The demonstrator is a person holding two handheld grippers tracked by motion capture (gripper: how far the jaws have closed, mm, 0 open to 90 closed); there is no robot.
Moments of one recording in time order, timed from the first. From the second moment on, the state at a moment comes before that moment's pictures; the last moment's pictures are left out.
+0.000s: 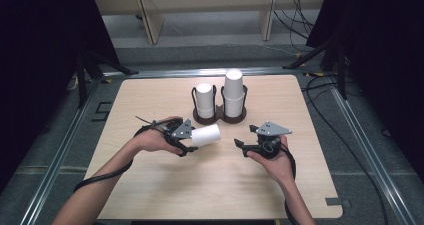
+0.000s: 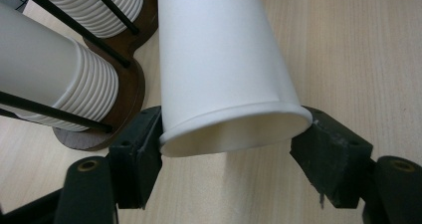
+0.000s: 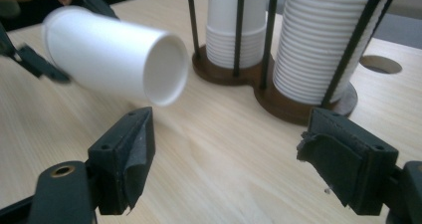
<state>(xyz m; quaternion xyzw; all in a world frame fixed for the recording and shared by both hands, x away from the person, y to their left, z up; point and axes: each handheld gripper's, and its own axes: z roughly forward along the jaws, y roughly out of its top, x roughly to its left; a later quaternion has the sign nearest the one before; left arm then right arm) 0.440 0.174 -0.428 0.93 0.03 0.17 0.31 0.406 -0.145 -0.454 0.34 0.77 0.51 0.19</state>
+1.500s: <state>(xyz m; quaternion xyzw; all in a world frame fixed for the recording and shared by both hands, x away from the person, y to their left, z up) 0.445 0.168 -0.413 0.95 -0.03 0.15 0.26 0.388 -0.152 -0.467 0.30 0.80 0.48 0.20</state>
